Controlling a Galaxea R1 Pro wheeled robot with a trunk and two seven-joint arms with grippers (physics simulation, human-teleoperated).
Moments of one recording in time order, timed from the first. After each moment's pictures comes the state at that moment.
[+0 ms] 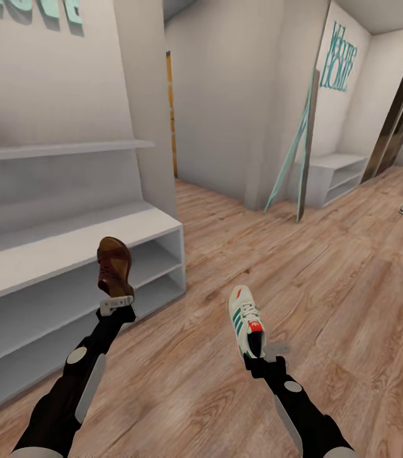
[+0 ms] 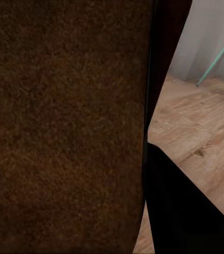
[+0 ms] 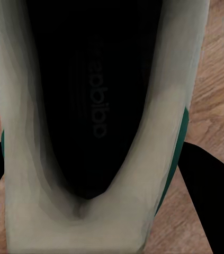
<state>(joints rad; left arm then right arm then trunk) -0.42 0.01 0.05 -1.18 0.17 0.03 -0.11 -0.46 0.03 0.08 -0.67 -0.01 0.03 0.00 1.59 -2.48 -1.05</state>
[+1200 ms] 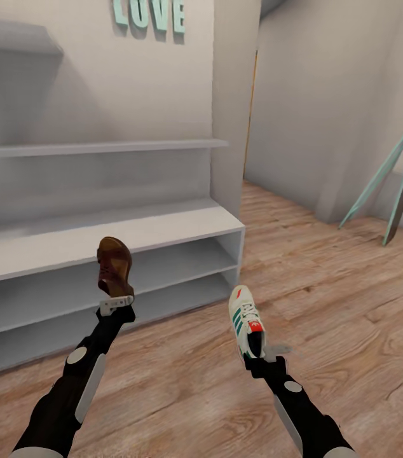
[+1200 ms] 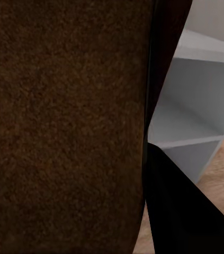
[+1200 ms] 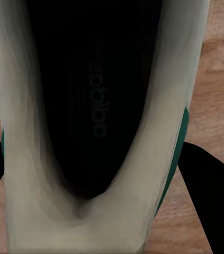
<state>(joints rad) -0.42 0.01 0.05 -1.18 0.17 0.03 -0.11 -0.46 0.03 0.08 -0.67 -0.01 0.03 0.00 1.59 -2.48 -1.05</state>
